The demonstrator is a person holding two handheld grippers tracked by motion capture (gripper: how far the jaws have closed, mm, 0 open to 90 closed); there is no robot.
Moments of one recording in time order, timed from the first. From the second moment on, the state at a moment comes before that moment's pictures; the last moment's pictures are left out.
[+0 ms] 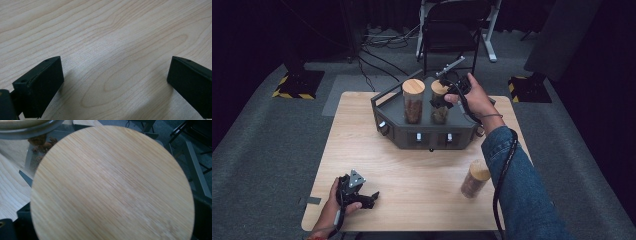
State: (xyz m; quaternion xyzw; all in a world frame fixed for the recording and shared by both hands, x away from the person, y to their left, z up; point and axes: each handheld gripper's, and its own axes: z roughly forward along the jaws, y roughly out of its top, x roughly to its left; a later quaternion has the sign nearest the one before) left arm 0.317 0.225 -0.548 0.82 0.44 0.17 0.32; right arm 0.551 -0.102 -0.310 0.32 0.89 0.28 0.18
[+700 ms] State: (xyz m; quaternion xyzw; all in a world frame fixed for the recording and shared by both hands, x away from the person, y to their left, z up) left arm 0.317 0.224 -0.549 0.82 0.44 0.17 0.32; right arm 0.532 -0.118 -0.296 0.29 0.88 0.29 0.22
